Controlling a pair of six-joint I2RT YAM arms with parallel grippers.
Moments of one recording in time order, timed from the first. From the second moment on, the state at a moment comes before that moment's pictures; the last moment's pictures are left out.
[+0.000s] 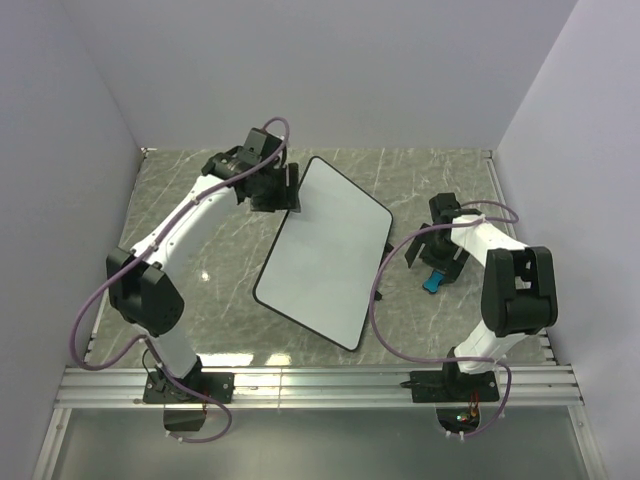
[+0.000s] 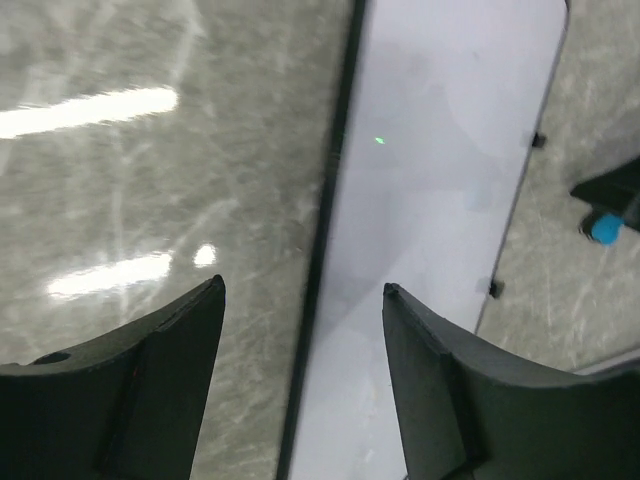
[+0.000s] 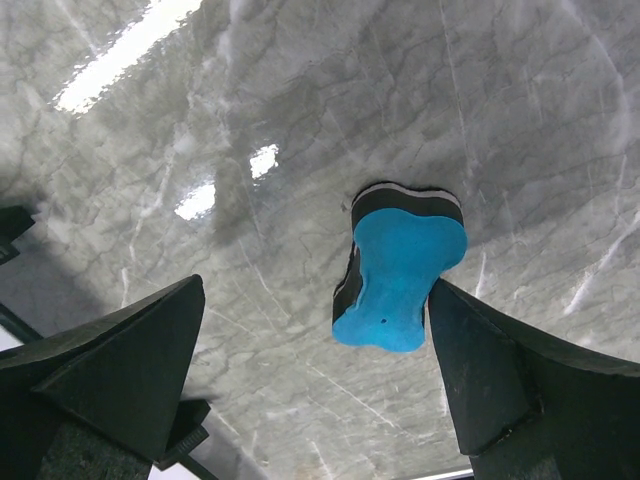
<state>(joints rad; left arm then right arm) -0.50 1.73 1.72 -0.91 0.05 -0.44 0.06 1.65 1.01 -0.75 0.09 0.64</state>
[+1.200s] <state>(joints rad) -0.30 1.15 1.38 -0.81 -0.03 -0.52 0.28 0.76 1.21 -0.75 -0.37 0.62</state>
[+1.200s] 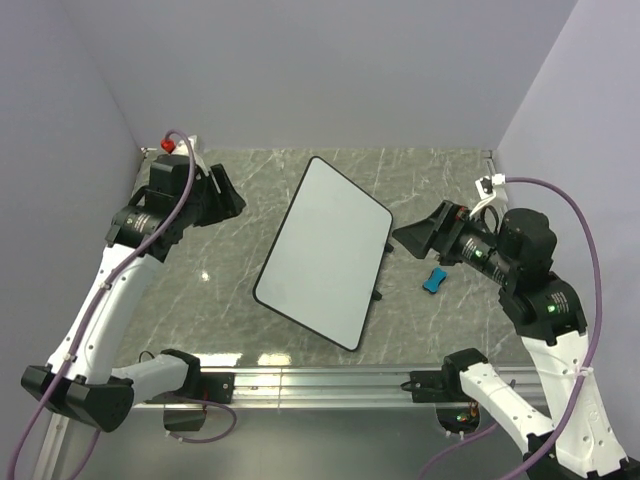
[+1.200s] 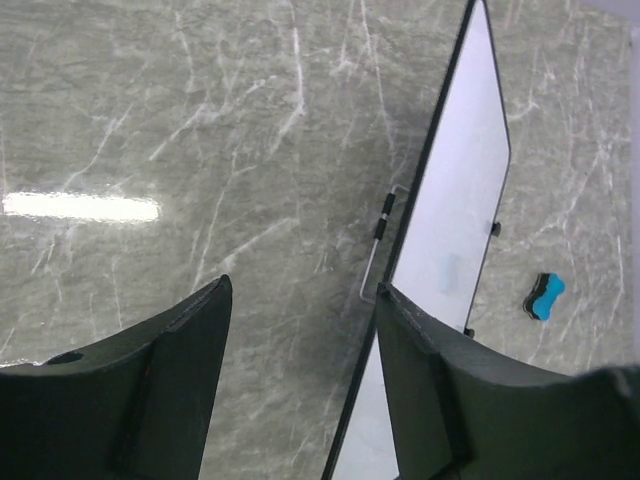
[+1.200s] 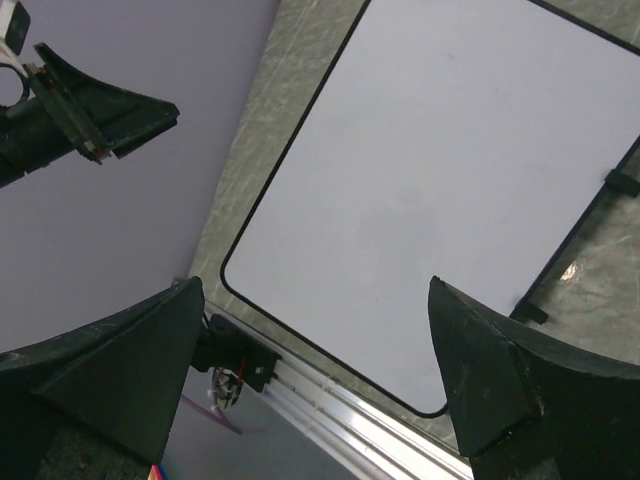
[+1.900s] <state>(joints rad) -0.39 0.95 1.34 -0.86 -0.12 -0.54 0.28 0.62 1.05 -0.70 -0.42 0.70</state>
